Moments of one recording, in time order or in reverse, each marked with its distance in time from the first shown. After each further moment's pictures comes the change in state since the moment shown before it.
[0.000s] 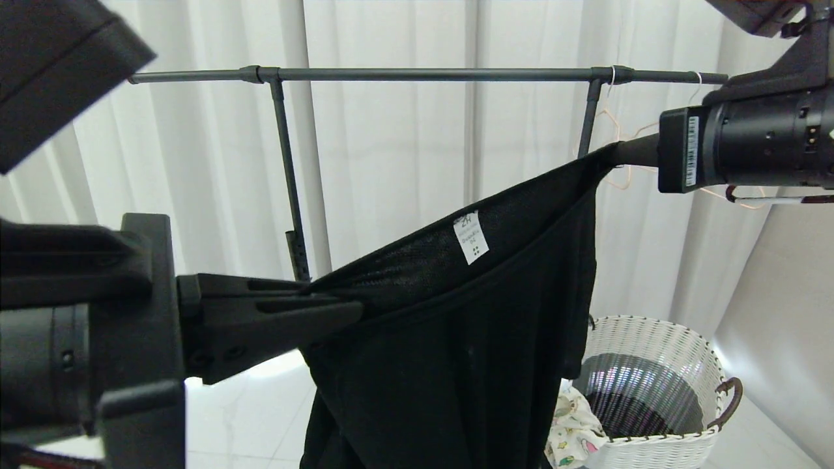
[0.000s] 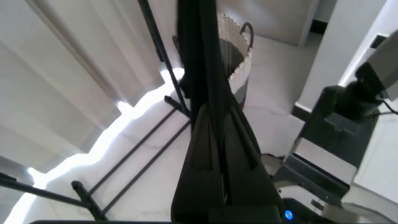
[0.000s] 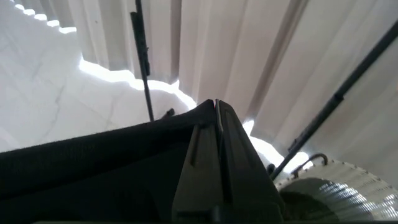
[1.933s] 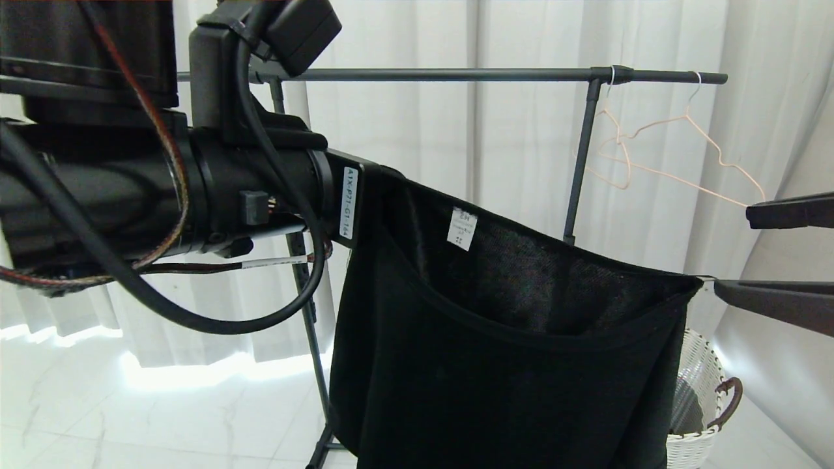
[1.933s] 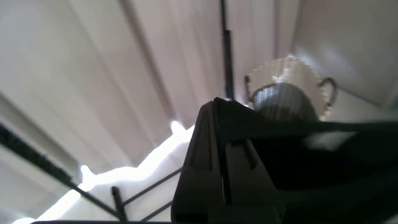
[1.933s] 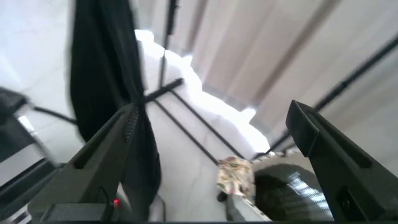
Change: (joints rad) left arm 0.242 0.269 -0.147 -0.216 0.097 0.033; right arm 0.074 -0.373 0.313 0.091 0.136 -0.176
